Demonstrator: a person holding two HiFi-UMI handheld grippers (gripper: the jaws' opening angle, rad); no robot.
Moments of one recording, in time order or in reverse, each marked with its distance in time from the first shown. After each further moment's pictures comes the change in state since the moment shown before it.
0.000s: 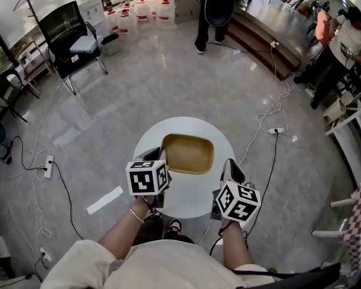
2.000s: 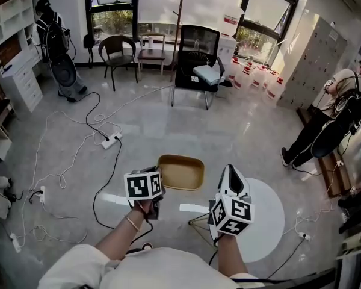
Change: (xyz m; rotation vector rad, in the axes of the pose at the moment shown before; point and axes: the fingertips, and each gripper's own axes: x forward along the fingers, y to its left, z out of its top) left arm -0.300 0.304 -0.047 -0.451 -0.271 0.473; right arm -0.063 0.427 0.027 -0.353 -0.276 0.670
